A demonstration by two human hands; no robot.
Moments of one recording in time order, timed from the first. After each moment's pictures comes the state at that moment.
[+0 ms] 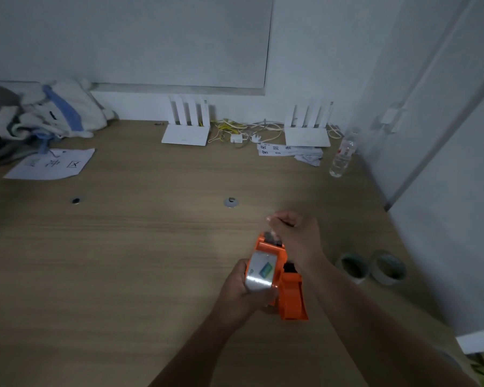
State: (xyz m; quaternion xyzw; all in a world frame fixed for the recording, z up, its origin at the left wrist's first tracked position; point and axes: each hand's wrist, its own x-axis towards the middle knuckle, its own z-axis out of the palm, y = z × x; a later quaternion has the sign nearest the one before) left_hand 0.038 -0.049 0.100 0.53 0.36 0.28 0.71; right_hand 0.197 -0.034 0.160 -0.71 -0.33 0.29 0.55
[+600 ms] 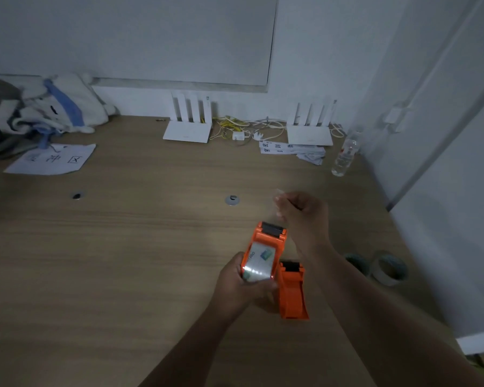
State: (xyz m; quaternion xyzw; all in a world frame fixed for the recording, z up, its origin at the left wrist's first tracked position) left_hand 0.037 -0.037 0.106 0.57 0.39 0.30 0.66; right_hand 0.199 -0.023 0.188 -0.69 -0.33 0.24 0.60
